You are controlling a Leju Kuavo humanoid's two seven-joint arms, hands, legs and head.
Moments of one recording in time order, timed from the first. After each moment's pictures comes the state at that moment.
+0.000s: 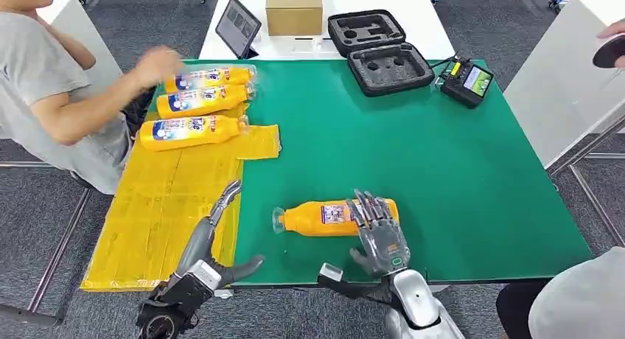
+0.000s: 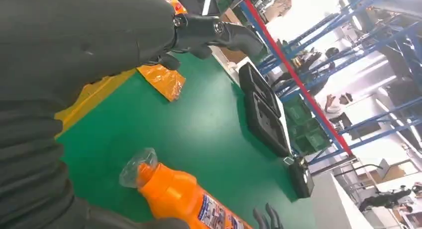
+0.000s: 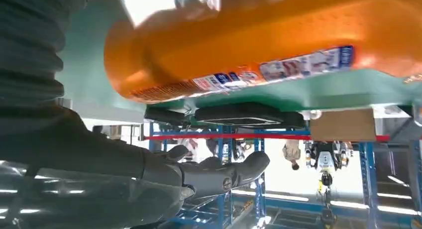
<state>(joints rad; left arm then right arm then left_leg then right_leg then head) 0.03 -0.03 -0.29 -1.58 -0.32 0.16 -0.57 -0.12 0.01 0.13 -1.09 1.41 -0.67 -0.20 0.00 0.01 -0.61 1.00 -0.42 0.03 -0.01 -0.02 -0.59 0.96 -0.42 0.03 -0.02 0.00</state>
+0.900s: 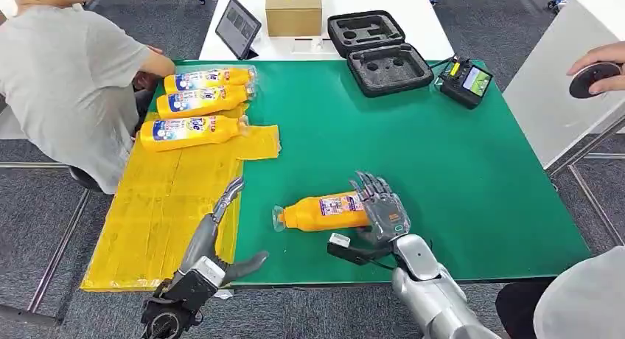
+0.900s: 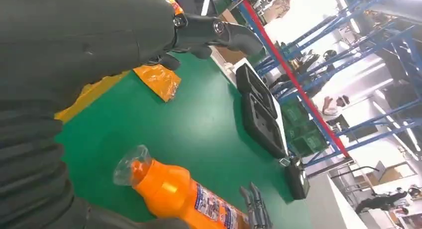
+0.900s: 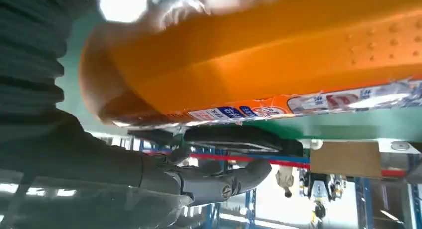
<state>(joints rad) 0.01 -0.05 -0.30 -1.58 -0.33 0.18 -0.56 -0.43 0.01 0.13 -0.62 1.30 -0.69 -0.33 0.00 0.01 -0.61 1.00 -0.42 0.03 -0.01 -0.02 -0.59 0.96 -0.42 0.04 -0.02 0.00</state>
